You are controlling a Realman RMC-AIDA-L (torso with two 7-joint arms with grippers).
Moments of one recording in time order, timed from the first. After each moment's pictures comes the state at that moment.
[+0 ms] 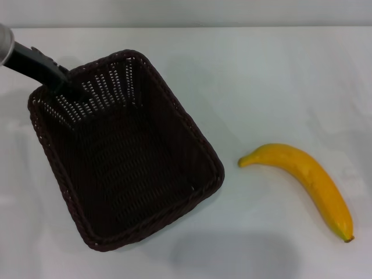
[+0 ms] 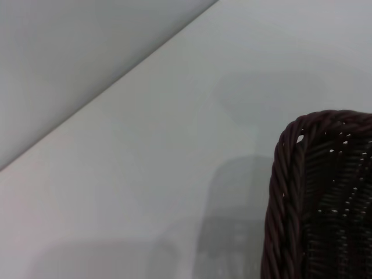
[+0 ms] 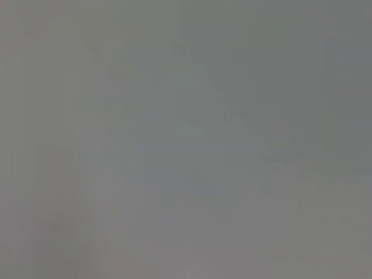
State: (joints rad) left arm -0.90 -1.91 0.81 0.71 -0.47 -1.33 1.18; right arm 0.27 2.02 1.96 0.12 -0.37 1.50 -2.43
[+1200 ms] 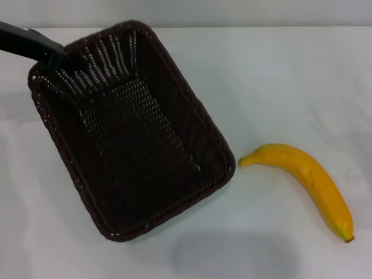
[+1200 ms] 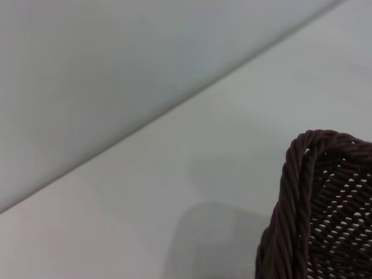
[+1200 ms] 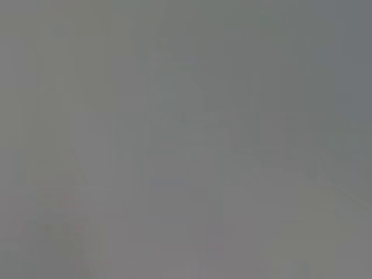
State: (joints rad) left arm -0.87 -1.83 0.78 0.66 -0.72 -1.37 1.20; right arm 0.26 2.01 1.97 0.12 -0.37 1.49 -2.41
